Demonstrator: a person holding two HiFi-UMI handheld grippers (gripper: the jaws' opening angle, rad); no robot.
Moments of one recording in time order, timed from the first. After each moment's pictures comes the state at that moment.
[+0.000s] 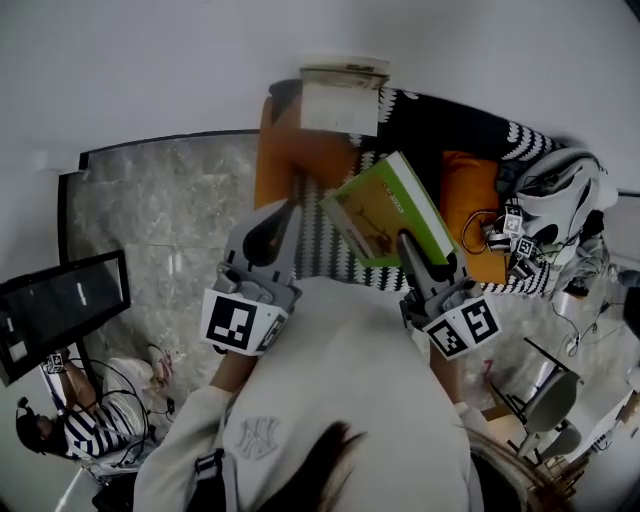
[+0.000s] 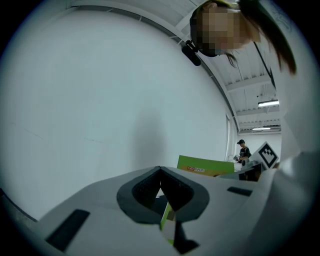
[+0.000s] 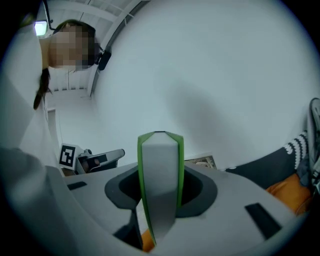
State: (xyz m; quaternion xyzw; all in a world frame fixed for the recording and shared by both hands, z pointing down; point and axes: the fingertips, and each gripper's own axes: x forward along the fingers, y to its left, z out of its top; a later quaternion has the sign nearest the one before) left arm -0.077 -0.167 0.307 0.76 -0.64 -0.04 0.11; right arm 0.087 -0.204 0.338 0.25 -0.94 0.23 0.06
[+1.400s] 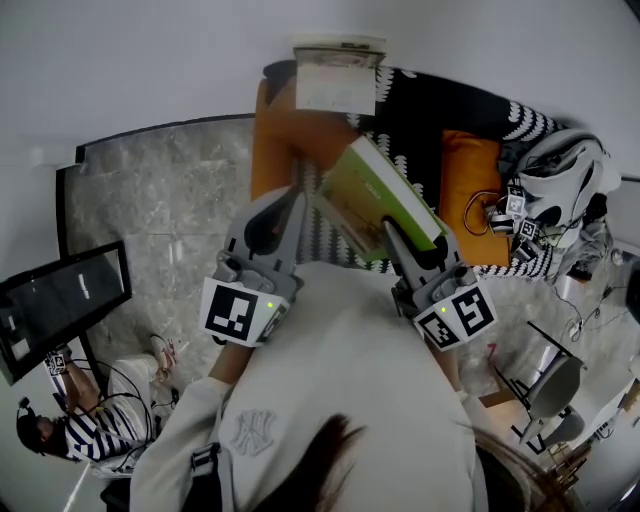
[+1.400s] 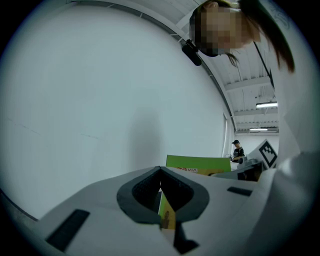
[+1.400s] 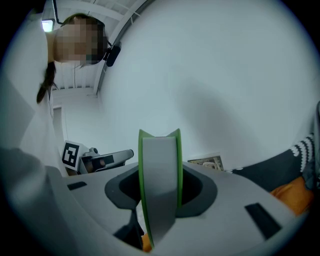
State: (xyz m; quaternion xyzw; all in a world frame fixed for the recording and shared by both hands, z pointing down) left arm -0.061 -0.161 0.314 0.77 -0.63 -0.03 0.12; right arm 0.069 -0.183 0.335 0.23 -0.95 0.21 0.06
